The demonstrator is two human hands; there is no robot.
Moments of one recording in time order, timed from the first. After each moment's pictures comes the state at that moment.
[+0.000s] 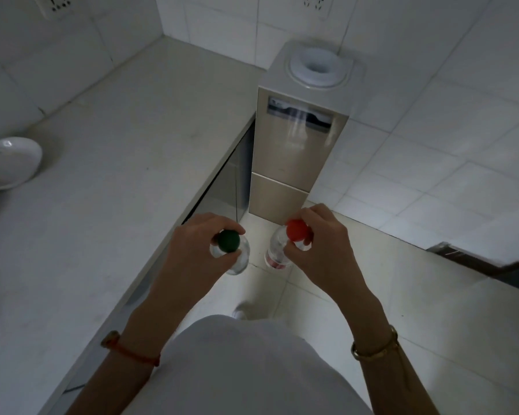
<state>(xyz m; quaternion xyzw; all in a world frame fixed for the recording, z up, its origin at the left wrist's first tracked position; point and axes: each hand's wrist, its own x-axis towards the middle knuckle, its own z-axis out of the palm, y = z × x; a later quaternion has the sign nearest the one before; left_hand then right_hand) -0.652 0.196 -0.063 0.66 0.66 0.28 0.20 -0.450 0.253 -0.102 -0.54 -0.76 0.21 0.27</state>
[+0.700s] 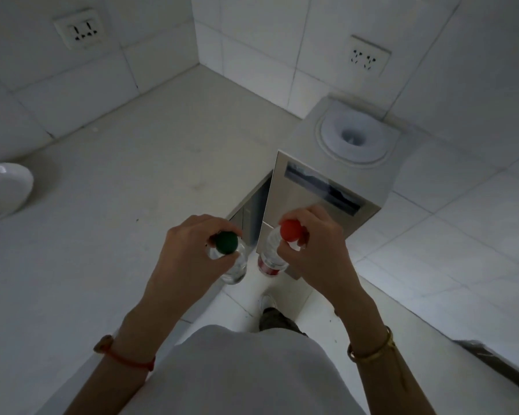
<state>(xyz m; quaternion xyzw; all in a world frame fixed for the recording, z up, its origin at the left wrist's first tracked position) -0.662 0.410 -0.054 0.59 0.72 0.33 0.16 -0.480 0.512 -0.089 -0.44 -0.82 0.26 0.24</state>
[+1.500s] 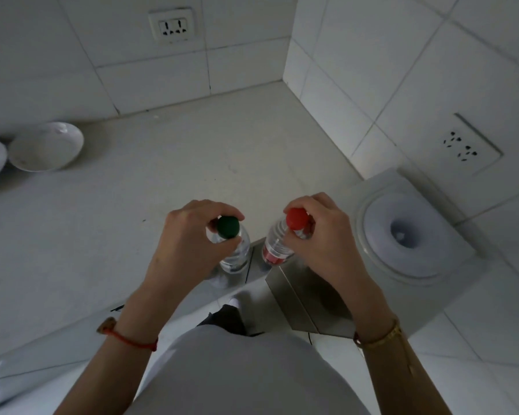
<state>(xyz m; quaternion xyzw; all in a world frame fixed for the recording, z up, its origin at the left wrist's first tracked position) -0.668 0.552 -0.048 0.39 0.84 0.37 0.08 -0.543 0.730 -0.077 -0.25 -0.91 0.29 0.17</state>
